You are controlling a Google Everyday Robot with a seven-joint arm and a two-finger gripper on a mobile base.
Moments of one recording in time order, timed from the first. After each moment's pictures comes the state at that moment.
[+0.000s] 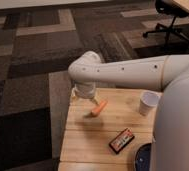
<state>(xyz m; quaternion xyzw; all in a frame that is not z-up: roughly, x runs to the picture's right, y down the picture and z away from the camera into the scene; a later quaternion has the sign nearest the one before) -0.028 0.079 0.744 -0.21 0.20 0.74 0.61</state>
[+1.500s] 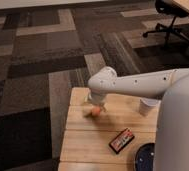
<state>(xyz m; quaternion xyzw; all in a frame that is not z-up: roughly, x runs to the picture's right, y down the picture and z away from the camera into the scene) -0.007 0.107 0.812 -0.24 0.17 0.76 0.58</state>
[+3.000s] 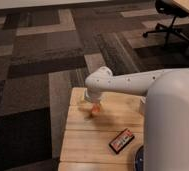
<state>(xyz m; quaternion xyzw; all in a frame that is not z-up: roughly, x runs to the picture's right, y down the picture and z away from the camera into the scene) -0.040 0.107 0.846 -0.26 0.14 0.71 0.64</state>
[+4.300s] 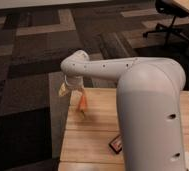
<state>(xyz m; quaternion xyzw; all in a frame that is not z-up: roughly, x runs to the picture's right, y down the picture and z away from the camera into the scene) -0.113 0.039 0.822 -0.25 0.13 0.61 0.74</state>
